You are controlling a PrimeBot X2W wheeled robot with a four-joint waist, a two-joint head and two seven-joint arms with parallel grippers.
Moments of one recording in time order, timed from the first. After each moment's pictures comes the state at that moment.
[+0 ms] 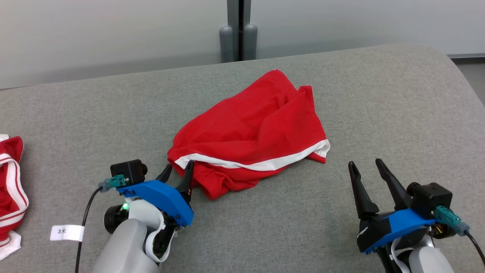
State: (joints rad) left arm -0.41 0.07 -0.27 0.67 -0.64 -0.12 0.07; right arm -0.14 -0.05 0.04 0.19 0.21 0.13 -0.08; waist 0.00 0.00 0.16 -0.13
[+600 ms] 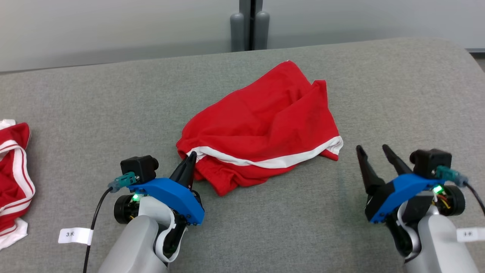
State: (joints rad) left arm -0.42 0.08 -0.36 0.63 -0.66 -0.13 -0.02; right arm -0.29 -0.05 -0.04 0.32 0.19 0.13 0.09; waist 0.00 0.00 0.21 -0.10
